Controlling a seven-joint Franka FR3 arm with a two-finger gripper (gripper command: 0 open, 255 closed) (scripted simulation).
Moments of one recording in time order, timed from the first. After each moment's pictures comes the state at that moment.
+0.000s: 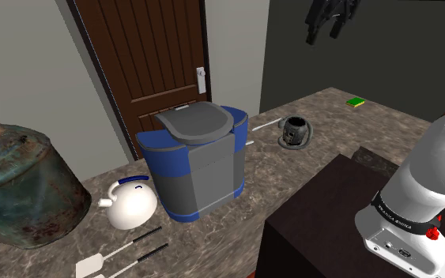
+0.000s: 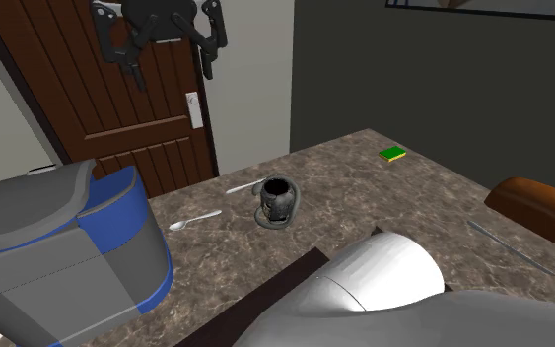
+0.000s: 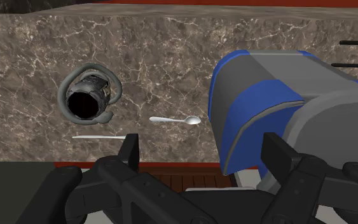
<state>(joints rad) 0.00 -0.82 0.04 -2.28 -0.02 1.66 0.15</state>
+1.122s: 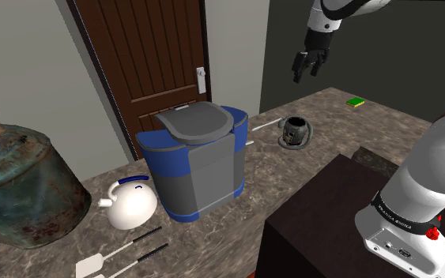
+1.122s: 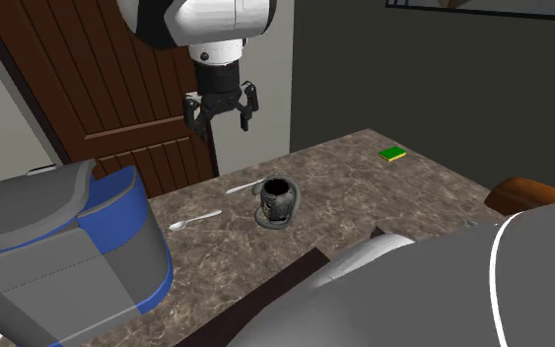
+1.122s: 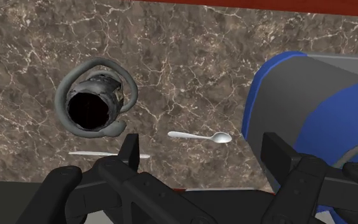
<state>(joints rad) -0.04 -0.53 -0.15 -2.44 -0.10 2.04 -0.07</state>
